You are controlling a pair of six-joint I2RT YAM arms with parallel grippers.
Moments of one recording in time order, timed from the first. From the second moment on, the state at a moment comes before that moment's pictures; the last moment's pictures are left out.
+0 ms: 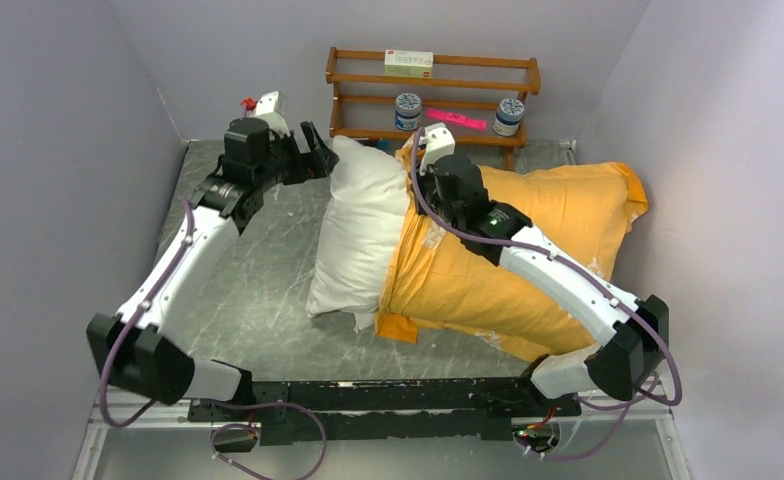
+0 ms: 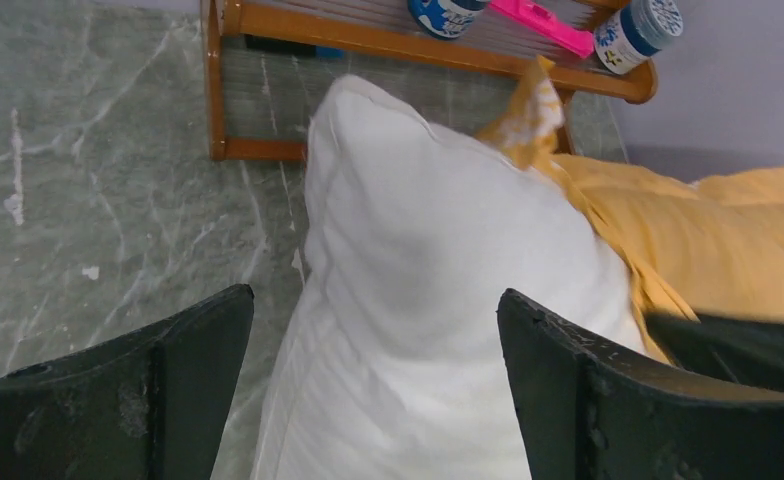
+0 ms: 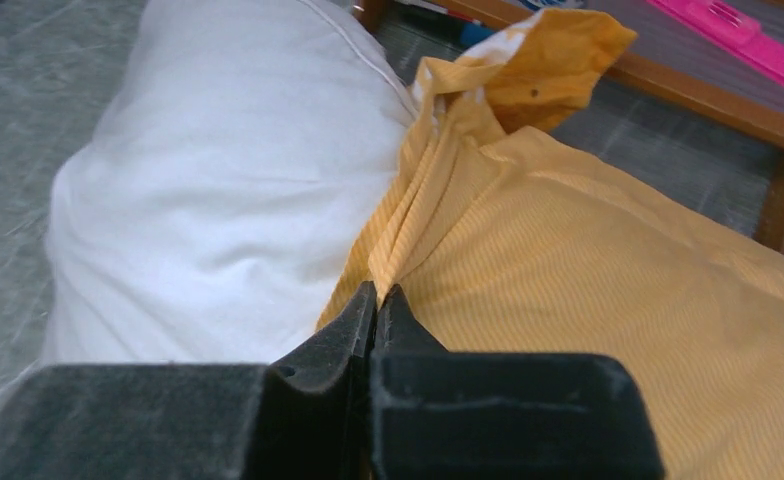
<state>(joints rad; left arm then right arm) -0.33 1.32 1.35 -0.37 0.09 -0.45 0.69 1.39 1.28 -0.26 0.26 0.13</state>
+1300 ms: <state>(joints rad) -0.33 1.57 1.36 -0.18 0.56 -0.43 0.77 1.34 1.27 -0.29 0.30 0.06</state>
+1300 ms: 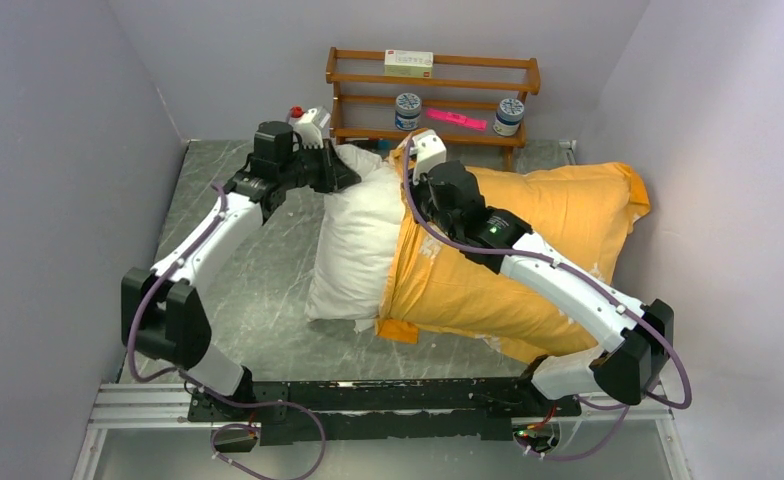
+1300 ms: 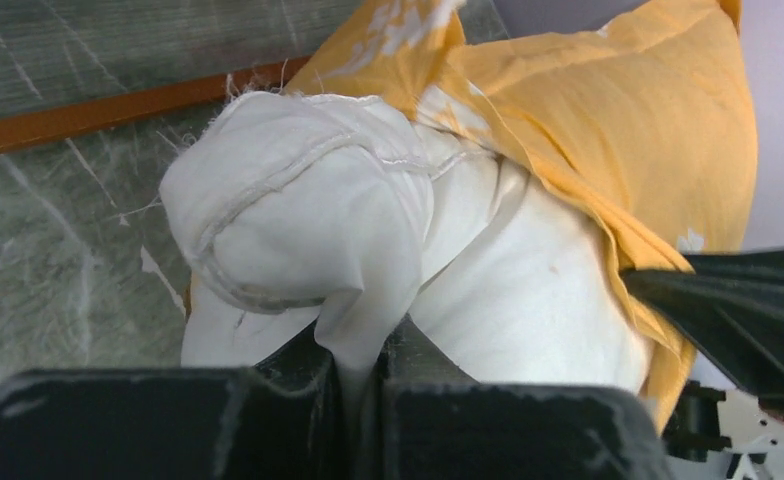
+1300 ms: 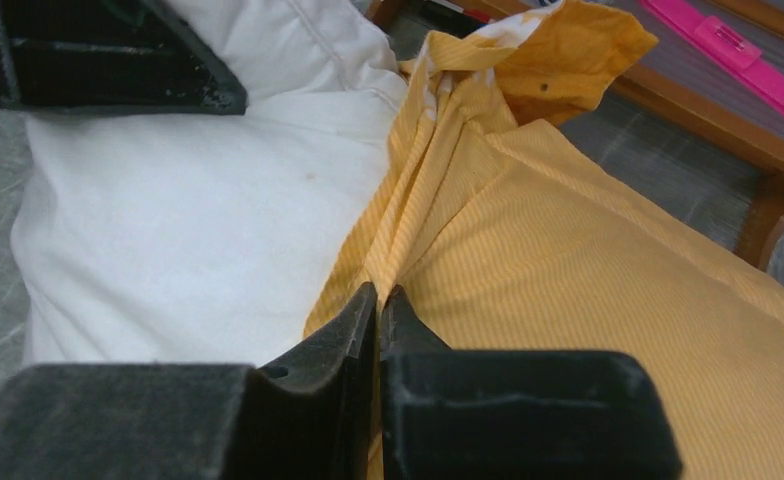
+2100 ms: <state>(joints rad) -0.39 1.17 1.09 -0.23 0.47 -0.25 0.78 1.65 1.65 -0.45 0.32 0.22</state>
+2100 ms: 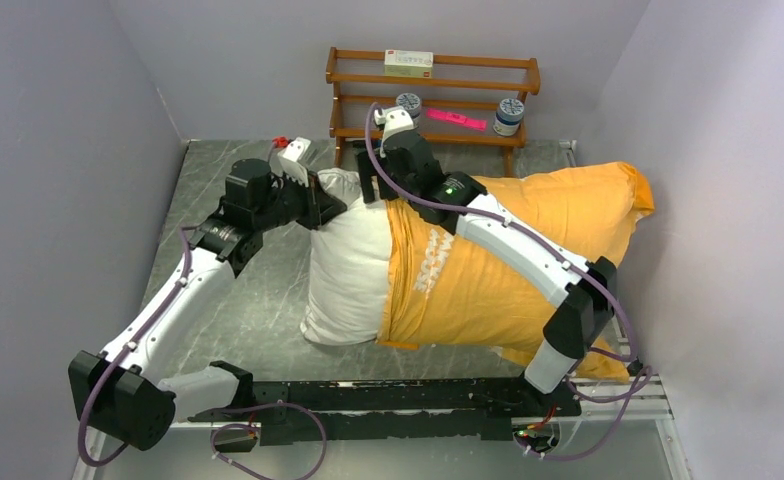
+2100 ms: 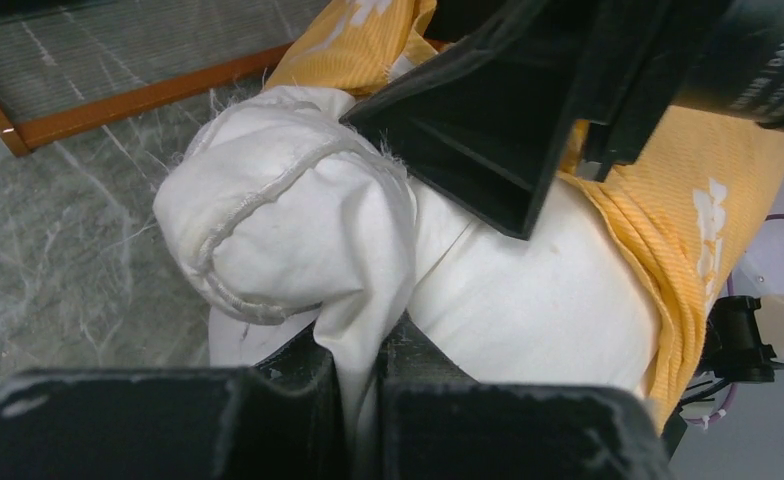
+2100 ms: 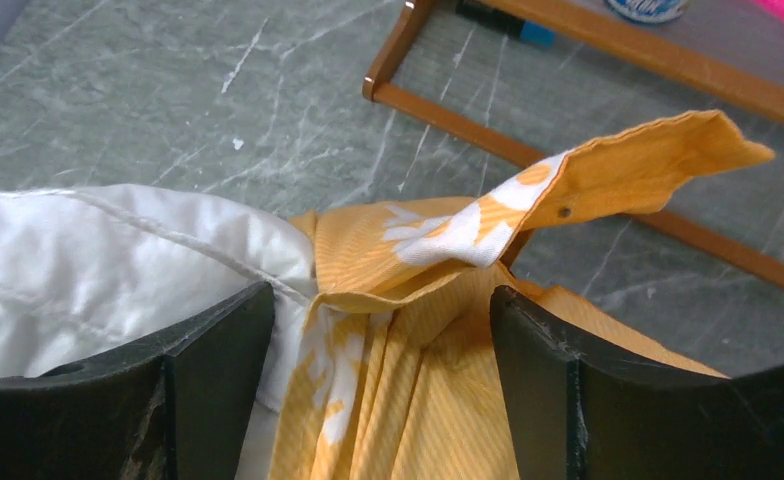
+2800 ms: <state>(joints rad) -0.41 1.03 1.09 -0.42 0.23 -0.27 0.67 1.65 1.60 -0.49 0.27 0.23</state>
